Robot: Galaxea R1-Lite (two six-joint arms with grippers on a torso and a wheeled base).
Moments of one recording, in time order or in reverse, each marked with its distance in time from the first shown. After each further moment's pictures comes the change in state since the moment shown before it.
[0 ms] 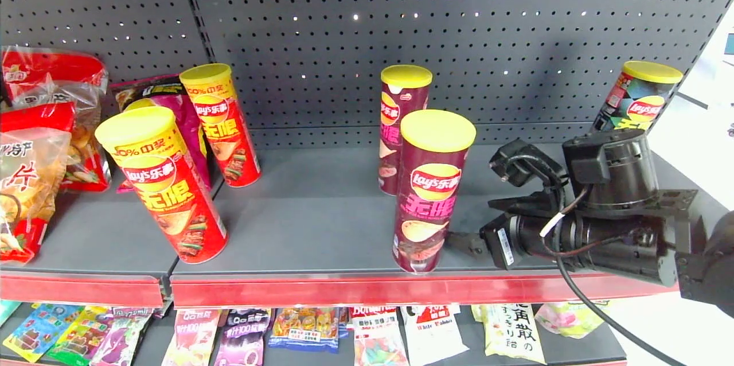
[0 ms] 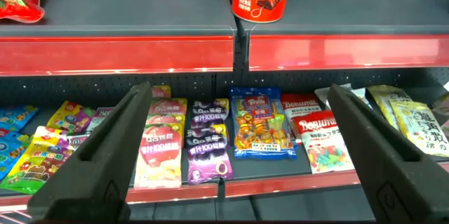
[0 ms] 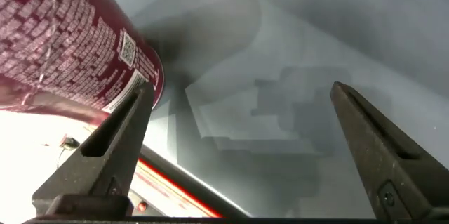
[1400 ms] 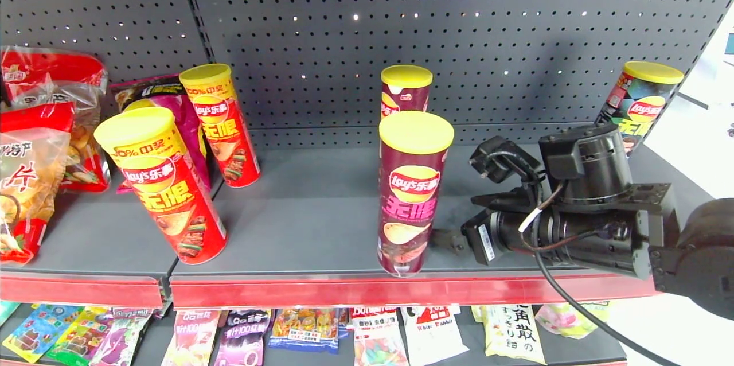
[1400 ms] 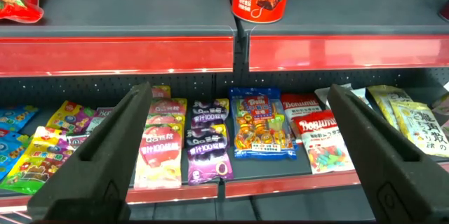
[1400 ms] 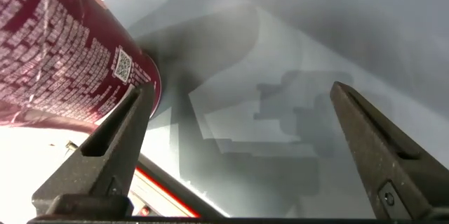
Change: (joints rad) left arm 0.000 0.000 0.000 0.000 0.000 0.000; right arm 0.041 0.047 -0.058 0.000 0.000 0.003
